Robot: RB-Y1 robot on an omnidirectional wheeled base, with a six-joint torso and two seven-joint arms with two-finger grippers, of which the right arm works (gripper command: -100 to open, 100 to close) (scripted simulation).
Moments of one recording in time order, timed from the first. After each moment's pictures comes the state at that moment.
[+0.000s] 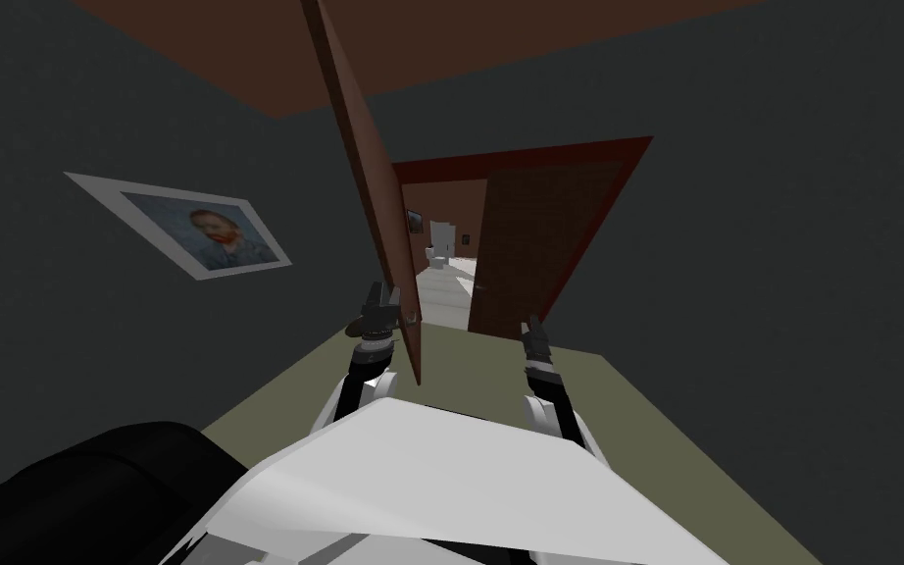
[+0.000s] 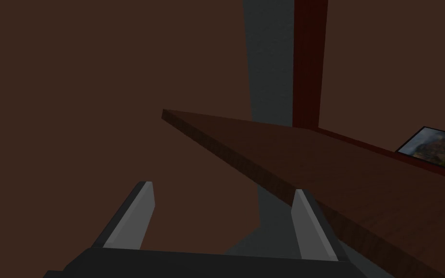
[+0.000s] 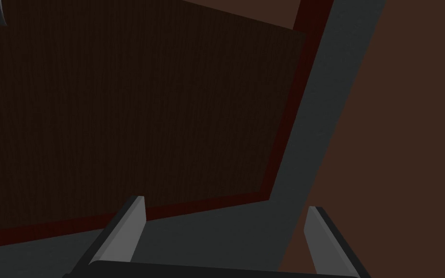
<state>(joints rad) 0.34 -0.07 0.02 -1.88 -0.05 -0.50 0.10</state>
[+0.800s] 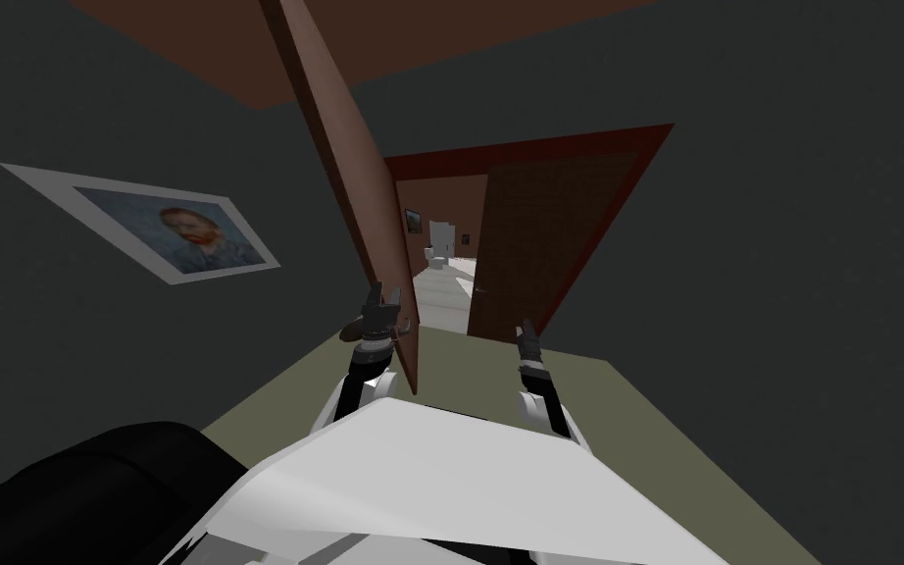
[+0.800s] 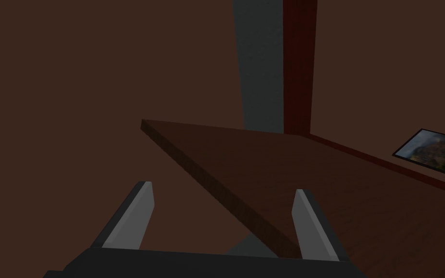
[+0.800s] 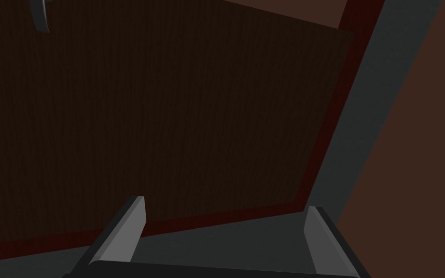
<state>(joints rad) 0.25 -0.09 0.02 -1.66 -0.10 -0.55 0.13</state>
